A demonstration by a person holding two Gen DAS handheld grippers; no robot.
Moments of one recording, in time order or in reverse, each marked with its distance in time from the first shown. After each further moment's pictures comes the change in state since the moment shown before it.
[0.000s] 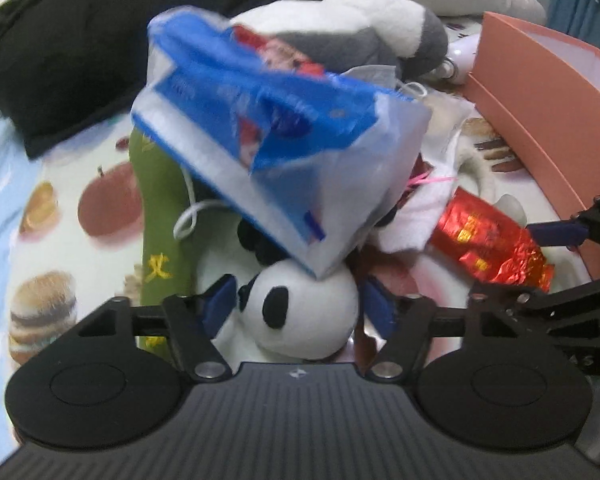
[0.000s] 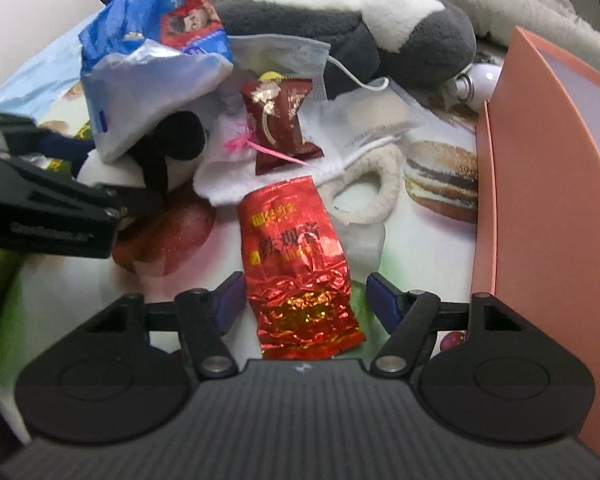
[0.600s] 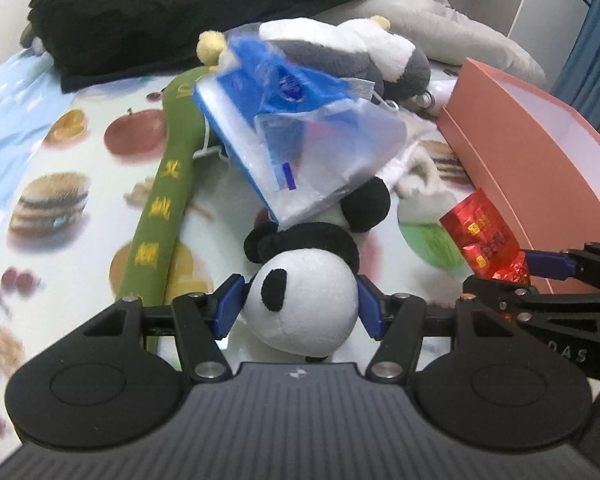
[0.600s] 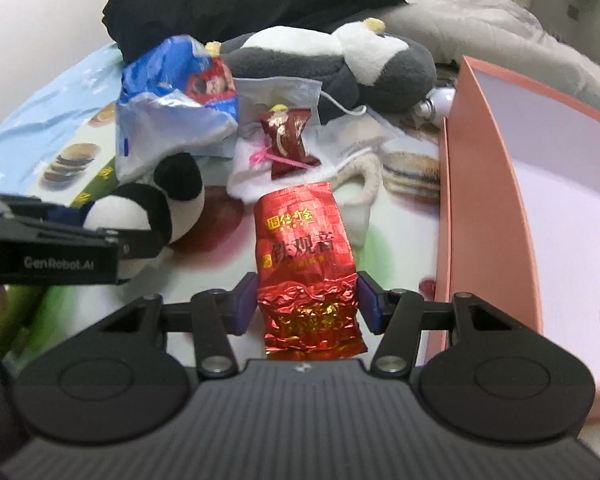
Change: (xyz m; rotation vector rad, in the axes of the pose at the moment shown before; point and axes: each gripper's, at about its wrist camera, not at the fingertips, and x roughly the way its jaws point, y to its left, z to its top) left arm -0.074 -0.011 -0.064 -0.206 -0.058 -0.067; right arm -0.074 0.015 -0.039 0.081 -0.087 -0.020
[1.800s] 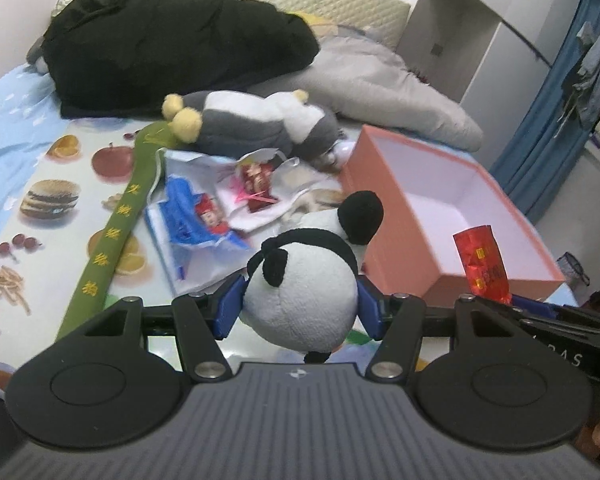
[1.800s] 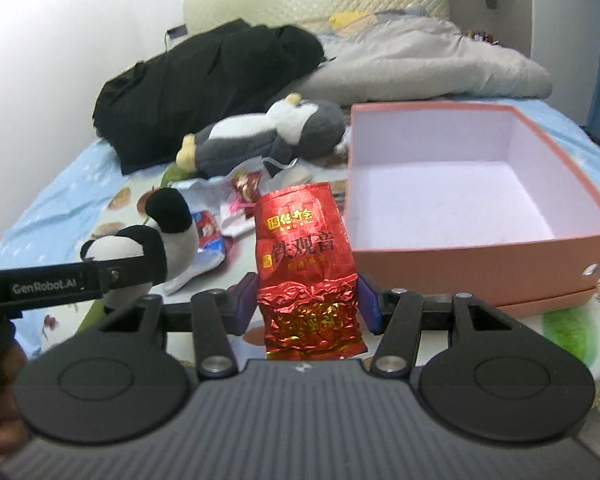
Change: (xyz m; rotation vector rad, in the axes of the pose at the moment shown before) left arm -0.145 -0.076 -0.027 -0.089 -0.161 -0.140; right arm -0.162 -0.042 -0.049 0.226 -0.197 -0.037
